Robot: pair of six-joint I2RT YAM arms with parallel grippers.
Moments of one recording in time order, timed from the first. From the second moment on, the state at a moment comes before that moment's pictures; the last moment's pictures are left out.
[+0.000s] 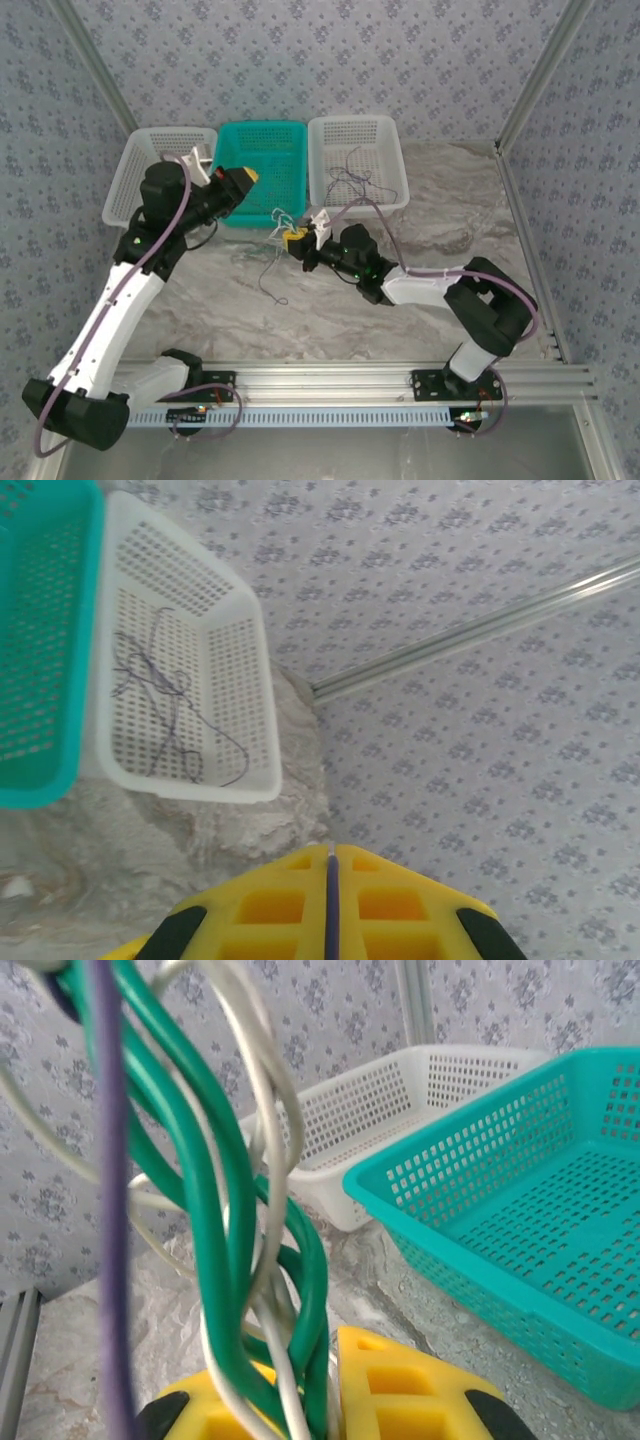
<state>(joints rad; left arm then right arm) -0.33 1.04 1.19 -0.37 0.37 -0.99 0.84 1.62 0.74 0.80 -0.21 0.23</state>
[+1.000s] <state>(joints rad) 0.10 1.05 1.39 -0.67 0.57 -0.86 0.66 0.97 0.22 0.51 -0.01 0.39</state>
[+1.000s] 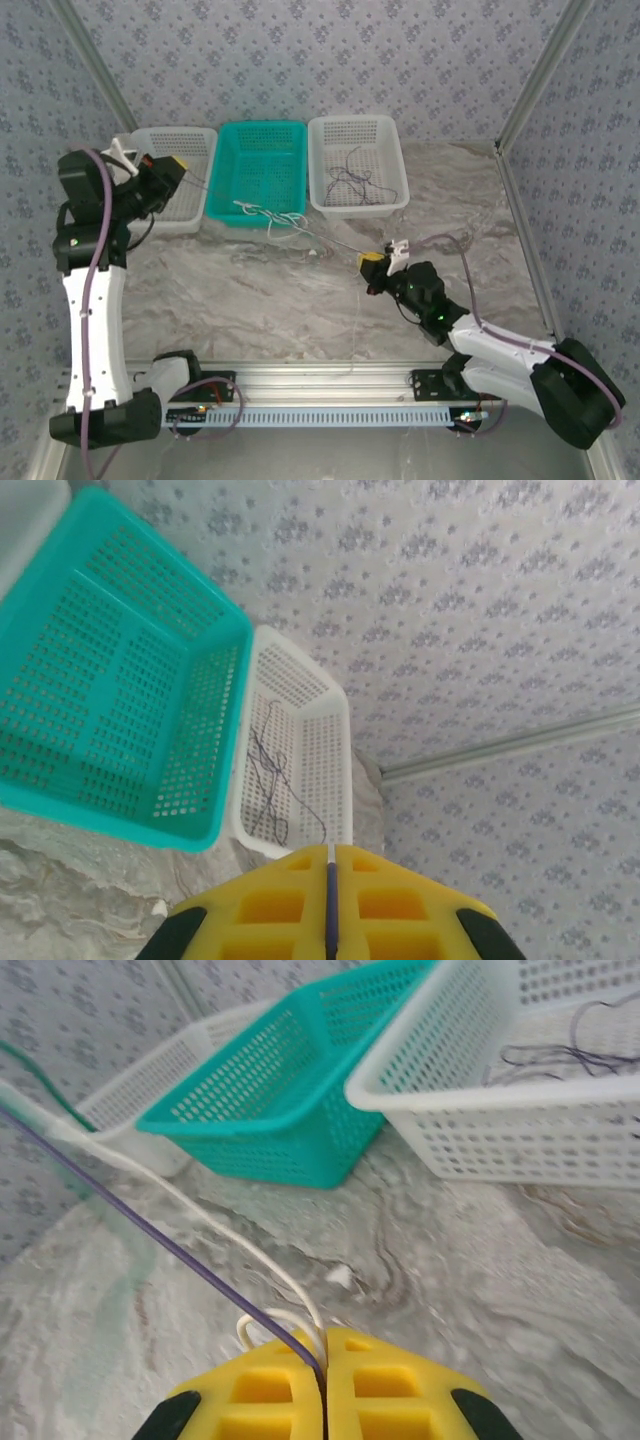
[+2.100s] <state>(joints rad) -0.36 1.08 1.00 -0.35 0.38 -0.69 0.57 0.82 0.47 -0.01 -0.21 0.47</state>
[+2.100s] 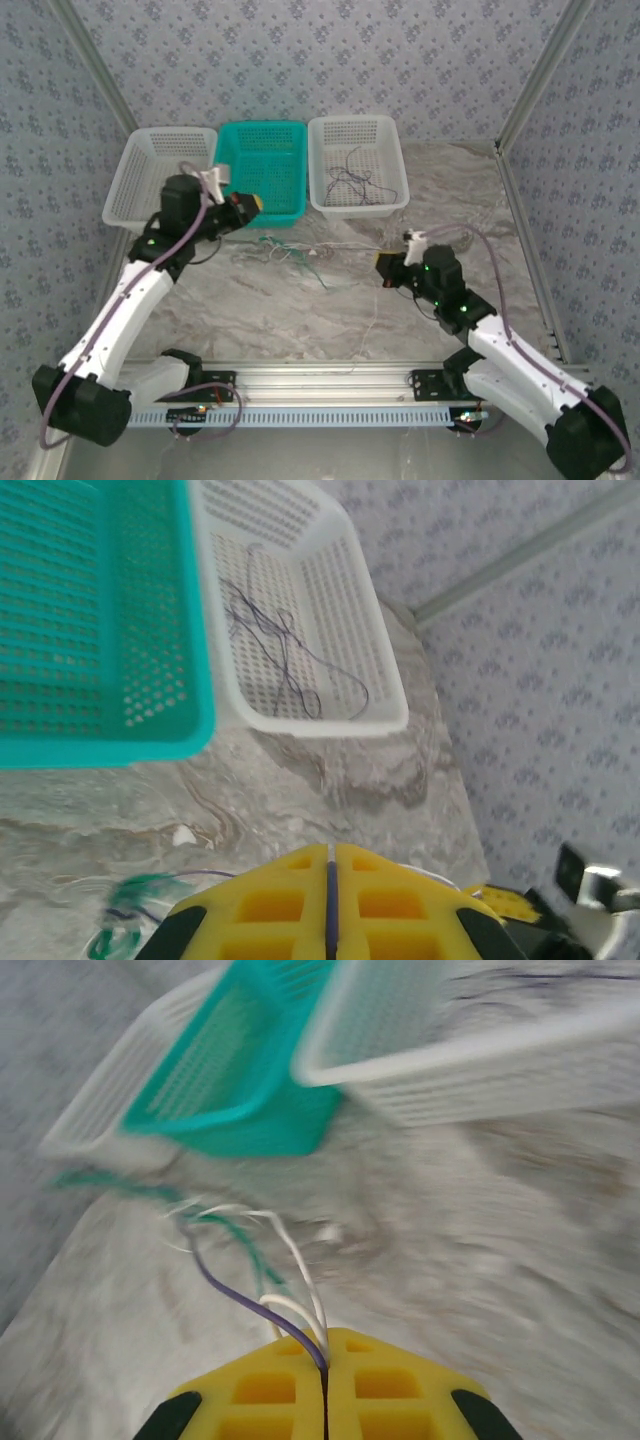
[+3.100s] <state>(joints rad) -0.47 1.08 0.97 -0.35 0.22 -0.67 0.88 1.60 0.81 0.39 -0.31 0.07</state>
